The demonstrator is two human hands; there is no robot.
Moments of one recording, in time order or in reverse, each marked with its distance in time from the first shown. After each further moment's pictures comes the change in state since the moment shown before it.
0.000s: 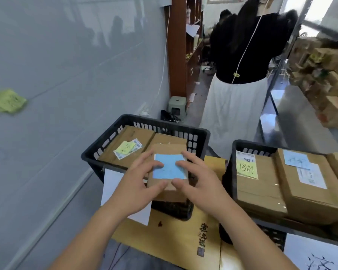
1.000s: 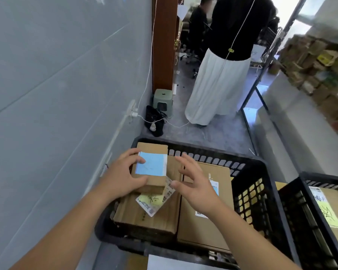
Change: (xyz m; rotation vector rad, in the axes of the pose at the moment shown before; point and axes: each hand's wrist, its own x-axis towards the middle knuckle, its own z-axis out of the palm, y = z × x) left_hand 0.255 -0.286 -0.149 0.038 -0.218 -0.083; right_hand 0.289 -0.010 0.181 0.254 0.070 0.226
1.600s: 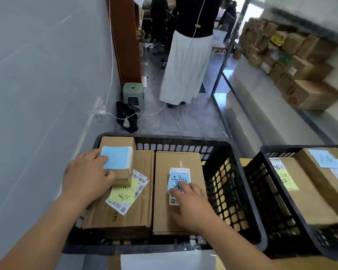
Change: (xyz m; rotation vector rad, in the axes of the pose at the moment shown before) left_hand 0.012 0.022 0.018 0.711 0.058 -0.052; right_hand -0.056 0.056 -0.027 -0.938 -0.181 0.299
